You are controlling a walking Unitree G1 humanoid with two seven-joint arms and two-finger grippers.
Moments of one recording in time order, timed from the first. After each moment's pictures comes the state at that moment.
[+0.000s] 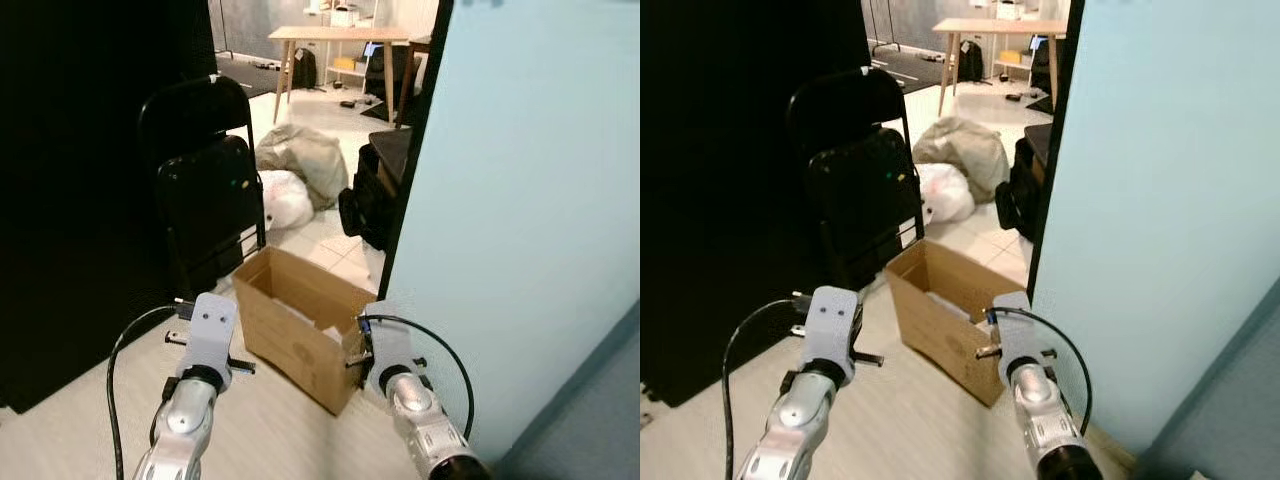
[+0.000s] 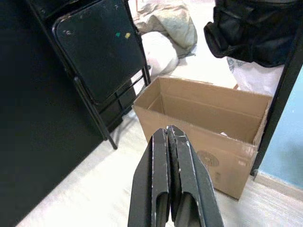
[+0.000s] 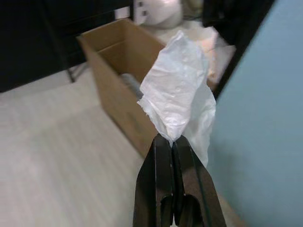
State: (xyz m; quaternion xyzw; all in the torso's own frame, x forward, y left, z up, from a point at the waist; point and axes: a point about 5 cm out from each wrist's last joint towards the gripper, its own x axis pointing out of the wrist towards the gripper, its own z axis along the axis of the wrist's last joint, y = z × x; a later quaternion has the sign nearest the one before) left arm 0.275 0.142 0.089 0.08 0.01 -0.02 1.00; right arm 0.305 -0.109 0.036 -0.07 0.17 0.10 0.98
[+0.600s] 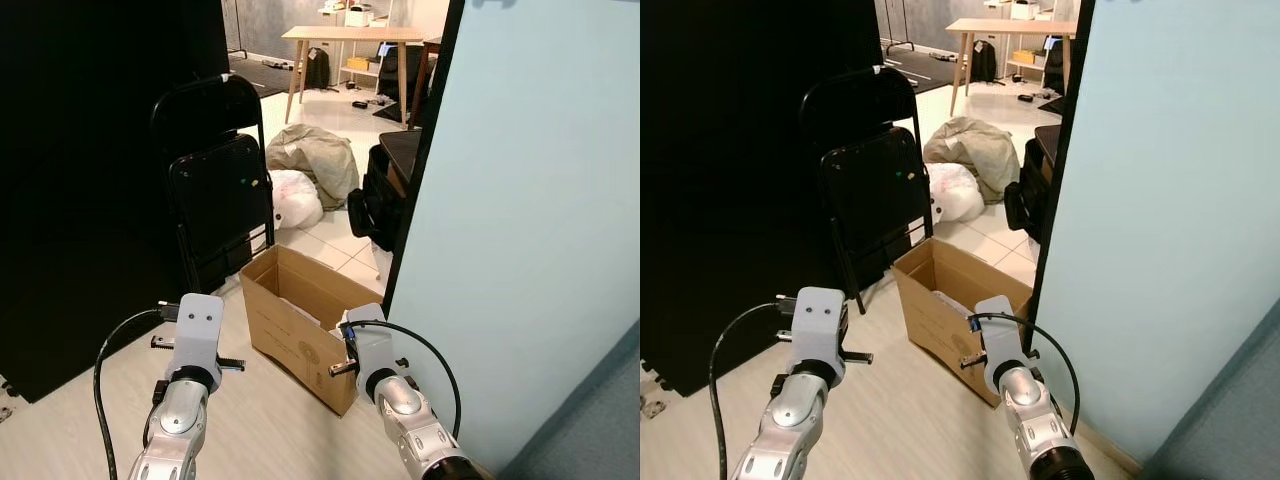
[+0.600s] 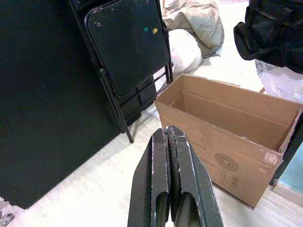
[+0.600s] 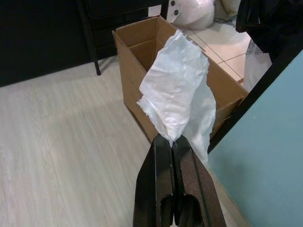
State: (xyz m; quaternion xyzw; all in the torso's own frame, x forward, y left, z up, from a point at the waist) left arm 0.275 0.153 0.090 0.07 0.01 0.02 1.00; right arm 0.302 -0.100 0.033 -0.07 0.18 0.14 0.97
